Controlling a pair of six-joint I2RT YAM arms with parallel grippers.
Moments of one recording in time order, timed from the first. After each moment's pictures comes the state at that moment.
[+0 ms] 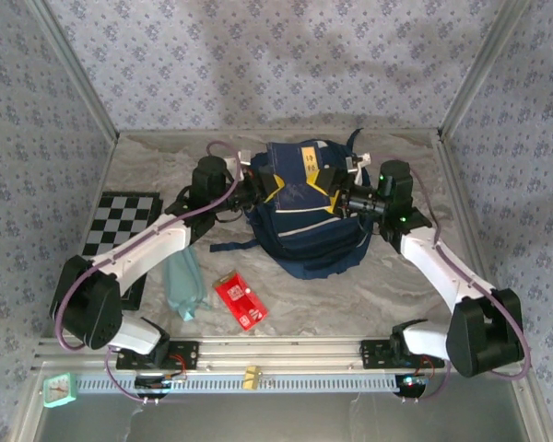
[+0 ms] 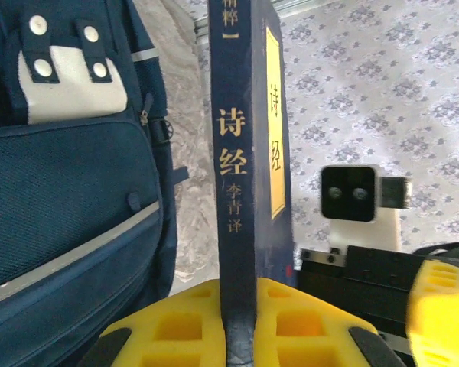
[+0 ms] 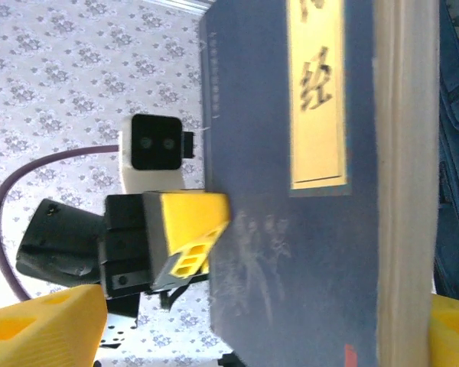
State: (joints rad) left arm -0.58 1.44 1.03 0.14 0.51 -1.16; right arm 0.27 1.23 0.85 0.17 -0.87 1.12
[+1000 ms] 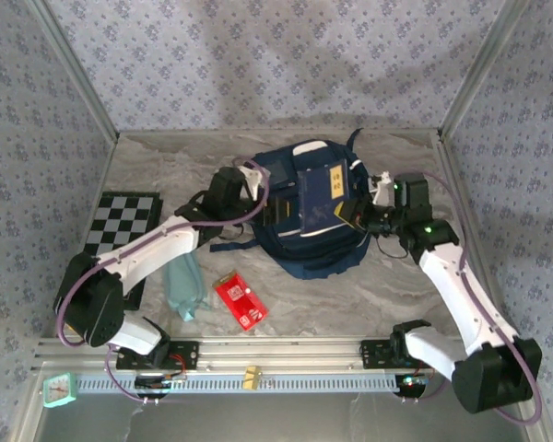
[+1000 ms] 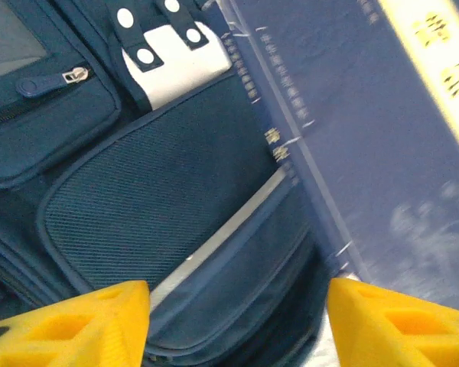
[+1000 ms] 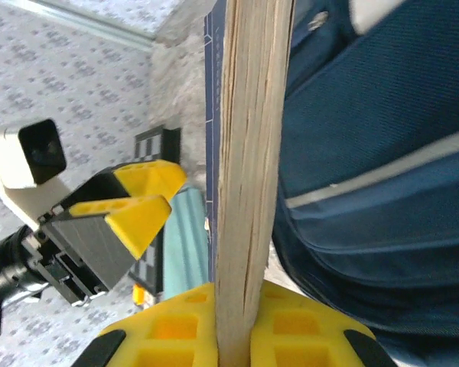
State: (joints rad) left arm -0.68 1.46 1.05 -0.17 0.29 -0.46; right arm 0.19 1.01 0.91 -0.54 -0.62 0.74
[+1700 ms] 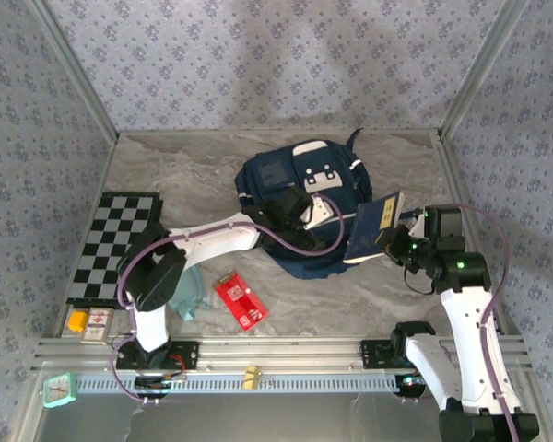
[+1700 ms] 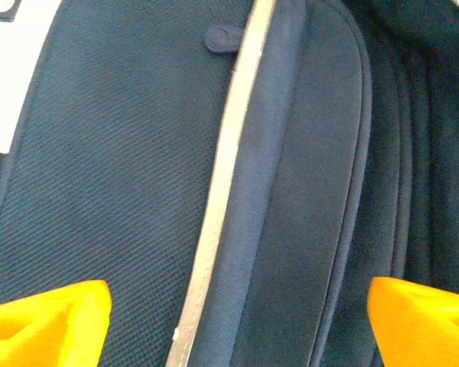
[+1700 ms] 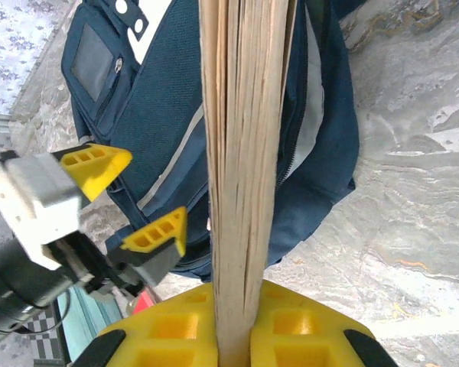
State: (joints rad) left arm -0.95 1.86 1.33 -0.30 -0.02 0.20; right arm 0.02 0.76 0.91 -1.01 -0.36 0.69
